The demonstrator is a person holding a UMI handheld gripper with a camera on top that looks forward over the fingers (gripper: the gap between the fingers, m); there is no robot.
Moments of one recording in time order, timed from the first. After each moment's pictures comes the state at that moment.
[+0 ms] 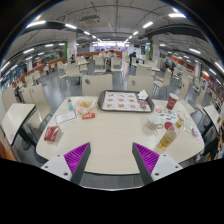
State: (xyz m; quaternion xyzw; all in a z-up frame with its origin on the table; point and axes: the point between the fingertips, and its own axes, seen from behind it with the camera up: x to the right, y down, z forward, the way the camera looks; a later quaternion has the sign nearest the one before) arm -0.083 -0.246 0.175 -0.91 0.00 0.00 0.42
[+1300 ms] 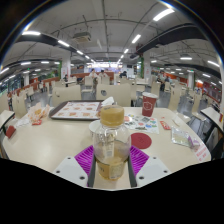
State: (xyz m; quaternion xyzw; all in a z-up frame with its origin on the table) arm 0.187 -0.107 0.049 -0.84 0.02 -0.02 0.54
